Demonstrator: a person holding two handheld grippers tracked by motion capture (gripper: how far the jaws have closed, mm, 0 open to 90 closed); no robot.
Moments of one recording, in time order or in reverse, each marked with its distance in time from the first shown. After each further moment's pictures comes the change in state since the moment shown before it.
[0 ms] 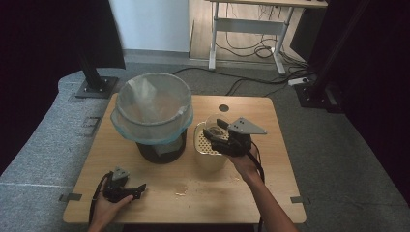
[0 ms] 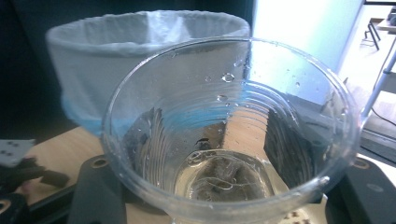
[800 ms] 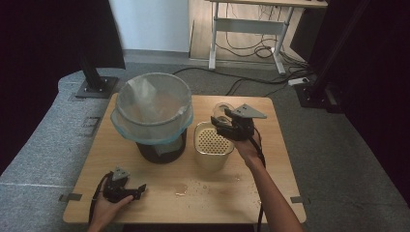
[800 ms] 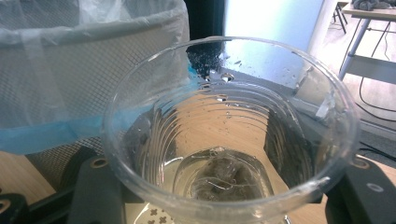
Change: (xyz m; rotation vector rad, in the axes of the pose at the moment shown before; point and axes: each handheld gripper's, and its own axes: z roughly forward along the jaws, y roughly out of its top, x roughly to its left) left arm 0.000 -0.001 0.000 0.000 -0.002 0.014; right arm -0.042 0.002 0.027 0.061 -0.101 0.014
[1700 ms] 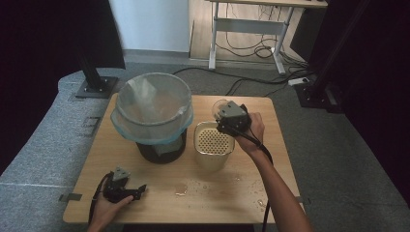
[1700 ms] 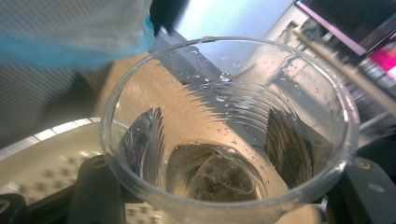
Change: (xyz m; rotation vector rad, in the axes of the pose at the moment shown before) left arm 0.000 0.000 0.000 0.002 0.000 0.010; right arm 0.007 0.013 0.017 0.176 -0.230 -0.492
